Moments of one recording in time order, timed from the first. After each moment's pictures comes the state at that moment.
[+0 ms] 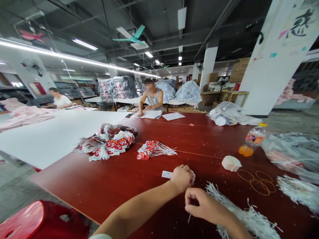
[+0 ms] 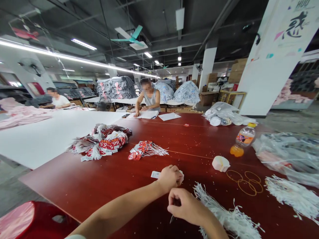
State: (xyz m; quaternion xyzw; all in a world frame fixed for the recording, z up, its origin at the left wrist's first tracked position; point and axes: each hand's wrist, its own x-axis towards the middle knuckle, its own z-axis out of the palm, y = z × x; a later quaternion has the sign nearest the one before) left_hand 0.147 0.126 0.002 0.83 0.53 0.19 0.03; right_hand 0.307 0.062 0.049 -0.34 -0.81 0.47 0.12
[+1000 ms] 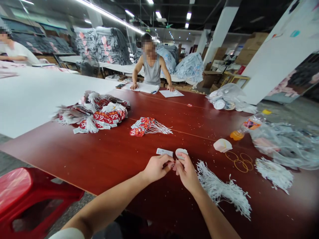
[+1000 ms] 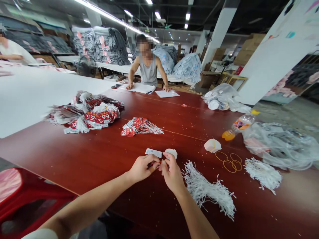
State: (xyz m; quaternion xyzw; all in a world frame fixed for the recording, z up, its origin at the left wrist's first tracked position) left_hand 0.074 0.026 0.000 0.73 0.48 0.44 0.22; right_hand 0.261 0.059 0.008 -0.44 -0.72 0.42 0.33
